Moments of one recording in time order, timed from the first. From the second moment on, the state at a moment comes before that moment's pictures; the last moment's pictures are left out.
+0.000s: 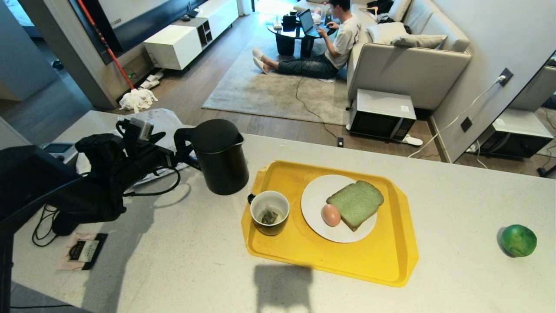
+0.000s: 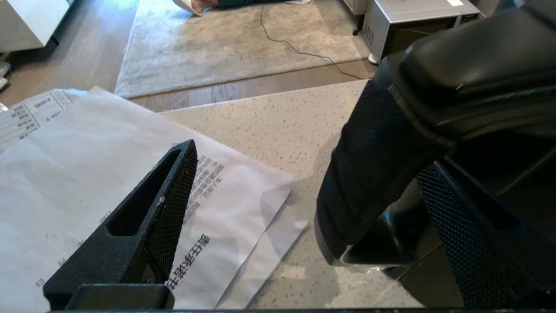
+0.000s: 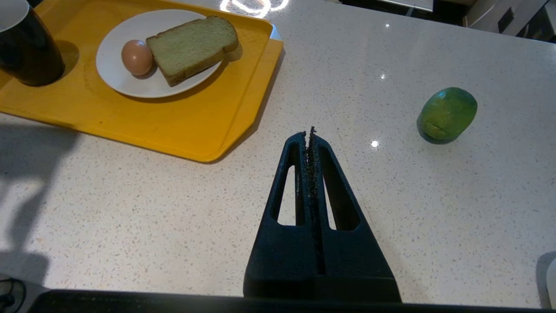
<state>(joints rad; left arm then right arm) 0.07 2.26 -1.23 -1.16 -0.47 0.15 0.00 0.00 0.00 0.00 -0.01 0.01</state>
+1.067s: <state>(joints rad) 0.07 2.35 -1.41 -1.08 -0.47 0.12 0.00 0.00 0.00 0.00 -0.01 0.01</state>
